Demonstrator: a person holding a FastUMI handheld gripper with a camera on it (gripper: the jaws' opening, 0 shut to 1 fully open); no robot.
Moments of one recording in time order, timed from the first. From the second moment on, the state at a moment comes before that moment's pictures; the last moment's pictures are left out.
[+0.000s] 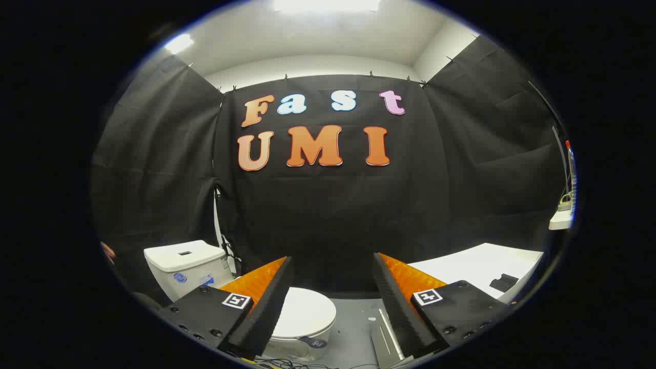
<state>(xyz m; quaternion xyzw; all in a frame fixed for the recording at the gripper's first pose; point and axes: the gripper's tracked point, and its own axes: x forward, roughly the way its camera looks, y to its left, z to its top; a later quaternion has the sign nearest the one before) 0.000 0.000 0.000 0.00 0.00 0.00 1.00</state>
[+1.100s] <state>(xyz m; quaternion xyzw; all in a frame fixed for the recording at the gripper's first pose) 0.002 -0.010 -0.004 0.02 0.00 -0.01 1.00</state>
